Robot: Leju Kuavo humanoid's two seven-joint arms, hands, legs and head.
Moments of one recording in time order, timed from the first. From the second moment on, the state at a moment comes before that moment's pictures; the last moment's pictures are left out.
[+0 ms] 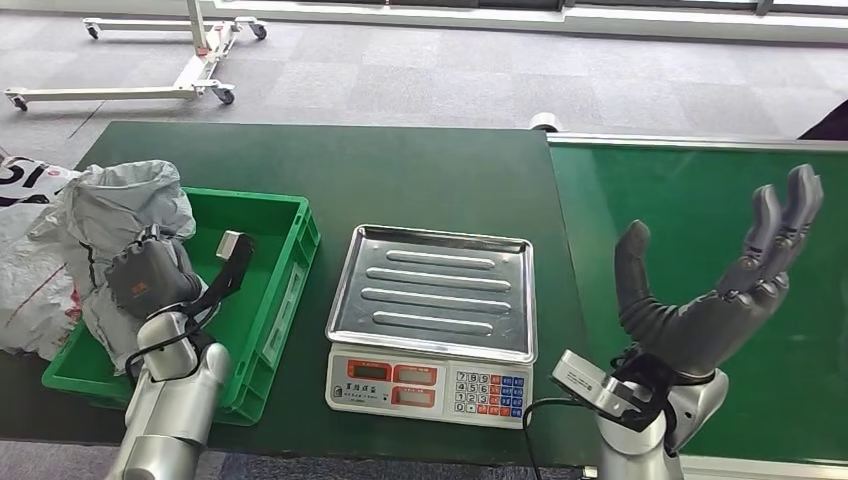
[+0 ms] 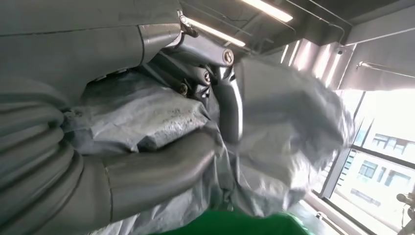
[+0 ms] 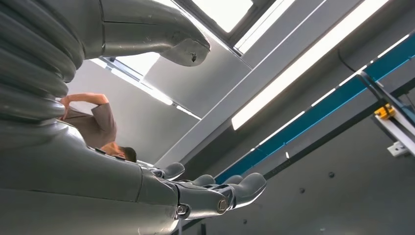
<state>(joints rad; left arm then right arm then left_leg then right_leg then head) -0.36 0.00 0.20 -1.03 -1.47 0.66 0.22 -0.14 0.27 0.05 -1.87 1.06 -0.70 -0.70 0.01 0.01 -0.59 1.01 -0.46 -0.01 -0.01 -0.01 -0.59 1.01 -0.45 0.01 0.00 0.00</state>
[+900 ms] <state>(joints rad) -0.14 -0.13 0.13 -1.56 -0.32 0.61 -0.70 -0.13 0.27 -0.03 -1.86 1.18 -0.70 -0.63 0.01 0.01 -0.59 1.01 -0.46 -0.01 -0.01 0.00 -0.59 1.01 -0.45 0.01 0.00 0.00</state>
